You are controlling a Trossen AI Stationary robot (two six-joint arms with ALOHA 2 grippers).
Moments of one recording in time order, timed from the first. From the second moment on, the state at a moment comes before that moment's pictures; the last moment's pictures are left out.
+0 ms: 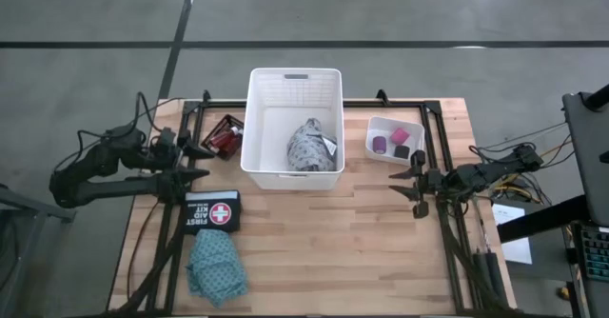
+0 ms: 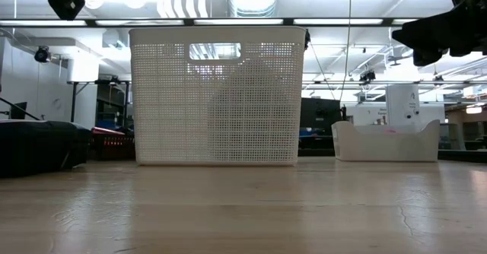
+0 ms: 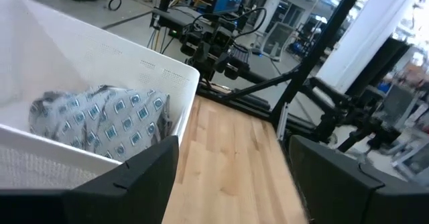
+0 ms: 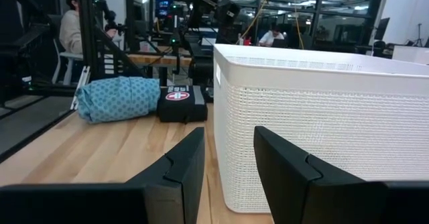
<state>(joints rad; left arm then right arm) 0.18 0.25 0.70 -0.60 0.23 -0.36 0.38 0.02 0.03 0.03 0.44 -0.05</state>
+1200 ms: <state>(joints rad) -0.30 0.80 1.01 -0.79 -0.17 -0.57 0.38 0.02 0.03 0.03 0.44 -0.05</state>
